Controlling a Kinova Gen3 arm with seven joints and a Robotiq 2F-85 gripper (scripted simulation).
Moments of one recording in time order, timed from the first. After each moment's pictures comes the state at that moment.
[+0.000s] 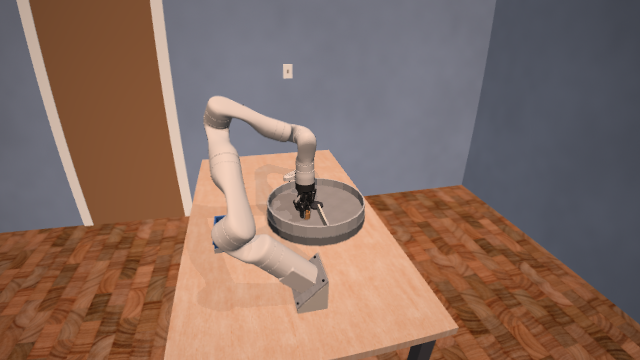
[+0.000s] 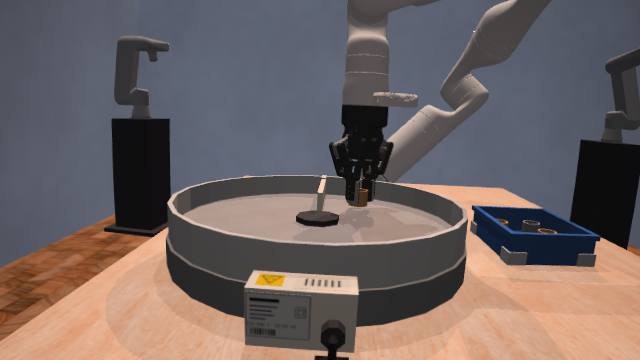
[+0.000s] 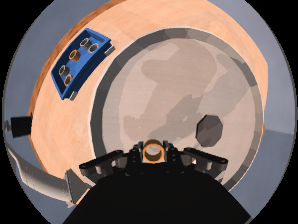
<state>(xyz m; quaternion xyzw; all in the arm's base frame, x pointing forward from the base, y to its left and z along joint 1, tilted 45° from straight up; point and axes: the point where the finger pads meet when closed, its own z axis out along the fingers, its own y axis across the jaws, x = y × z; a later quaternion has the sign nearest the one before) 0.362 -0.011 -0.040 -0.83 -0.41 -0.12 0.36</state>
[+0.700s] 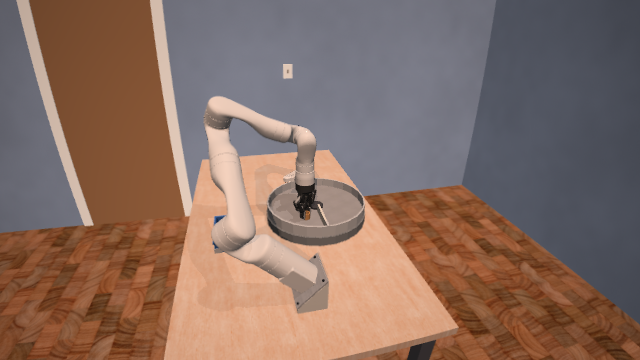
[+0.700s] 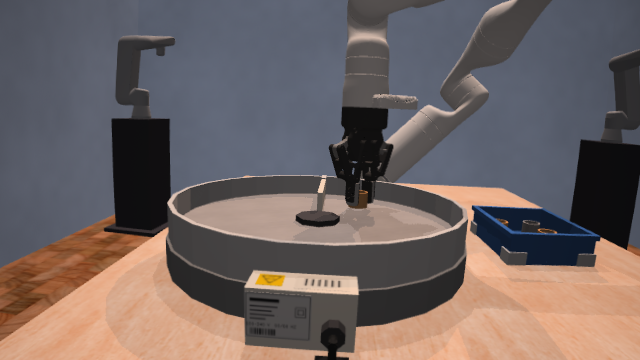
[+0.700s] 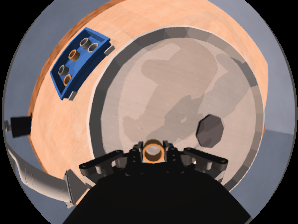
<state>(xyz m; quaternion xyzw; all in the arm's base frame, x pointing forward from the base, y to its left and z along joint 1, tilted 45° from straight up) 0.362 -0.009 -0.042 -0.83 -0.41 -0.12 0.36</state>
